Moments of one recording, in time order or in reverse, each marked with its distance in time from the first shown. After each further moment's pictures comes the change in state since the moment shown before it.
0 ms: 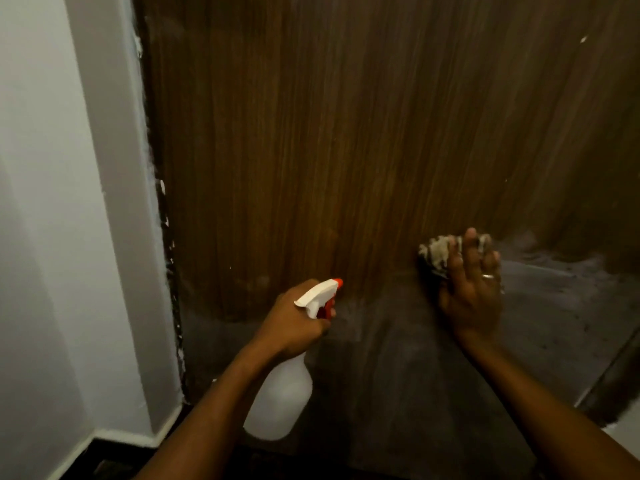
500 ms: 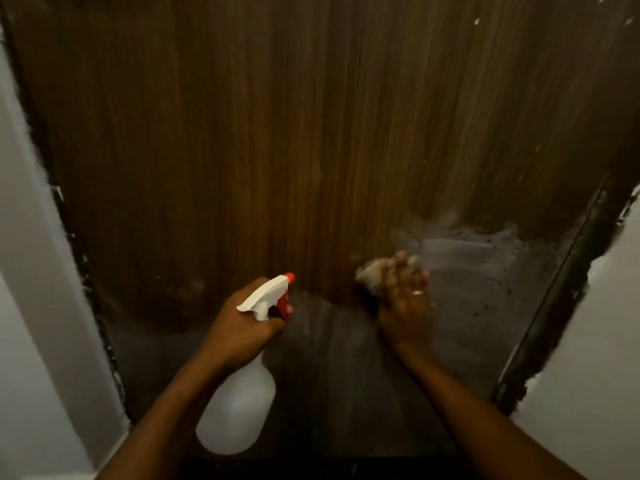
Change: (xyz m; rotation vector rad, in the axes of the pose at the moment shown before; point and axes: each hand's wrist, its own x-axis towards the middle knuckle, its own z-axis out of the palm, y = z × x) left_hand -0.005 0.022 0.024 -0.117 0.046 0.048; right_hand -0.061 -0.003 0.002 0.037 -0.077 0.126
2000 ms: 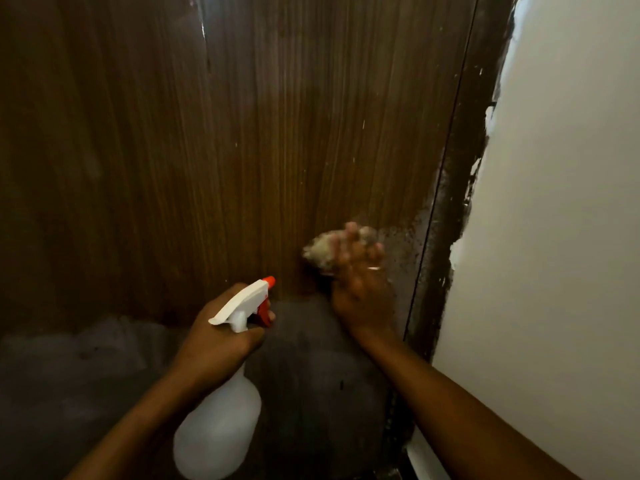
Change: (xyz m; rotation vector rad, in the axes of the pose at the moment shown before) left_hand 0.022 0.059 0.204 -0.010 -0.042 0.102; right_hand 0.022 0.167 -0.044 0.039 0.074 -0.056
